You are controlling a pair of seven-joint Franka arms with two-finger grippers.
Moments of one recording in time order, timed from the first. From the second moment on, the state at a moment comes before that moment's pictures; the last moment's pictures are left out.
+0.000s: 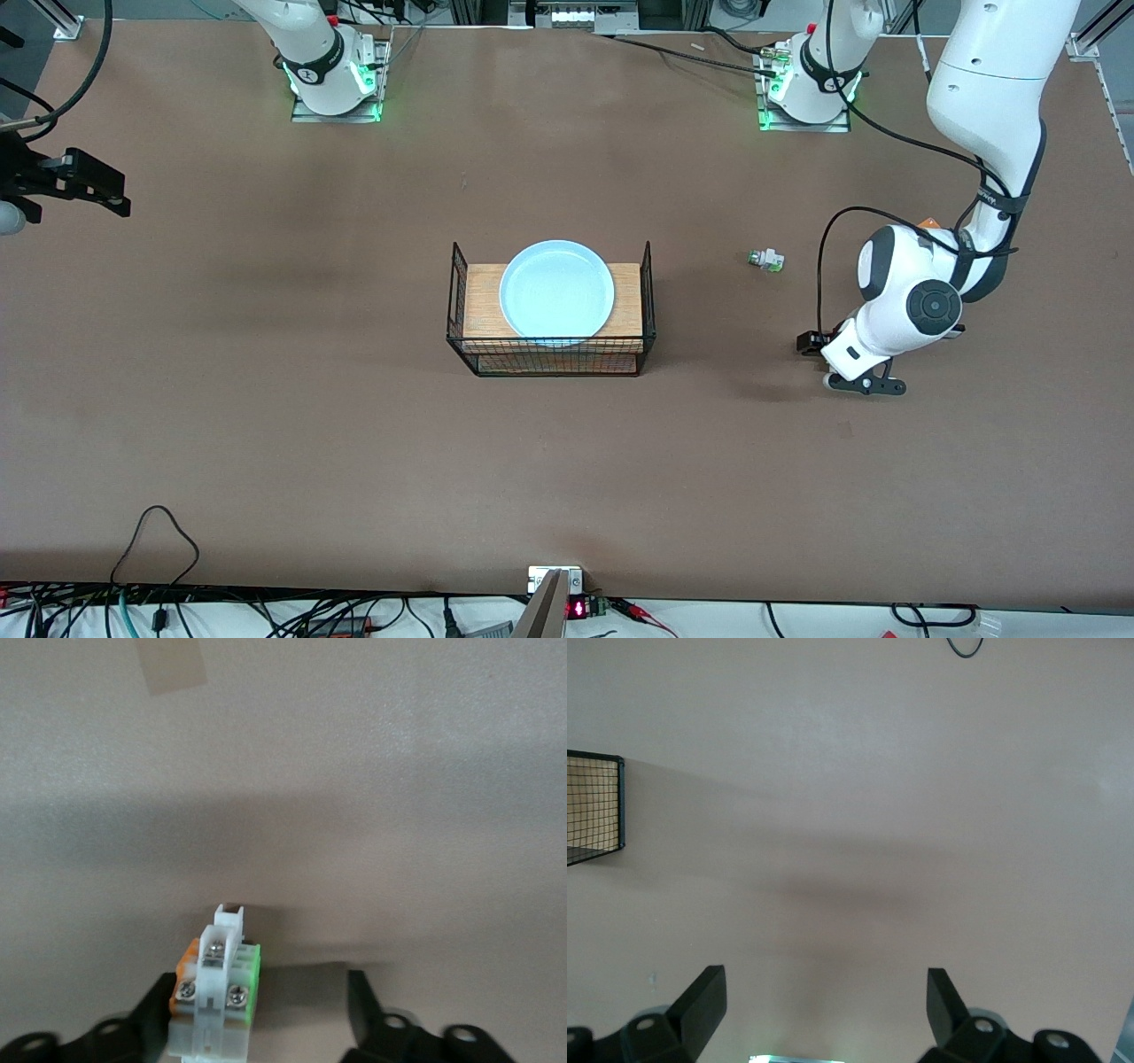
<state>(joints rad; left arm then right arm) -0.03 0.57 -0.03 -1.97 0.04 2.43 -0.01 0.04 0.12 -0.03 -1.37 -0.07 1.41 -0.11</state>
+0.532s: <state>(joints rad) -0.03 0.57 -0.02 -1.96 0.04 2.43 -0.01 0.01 0.01 -0.03 -1.54 -0.07 1.49 -0.10</state>
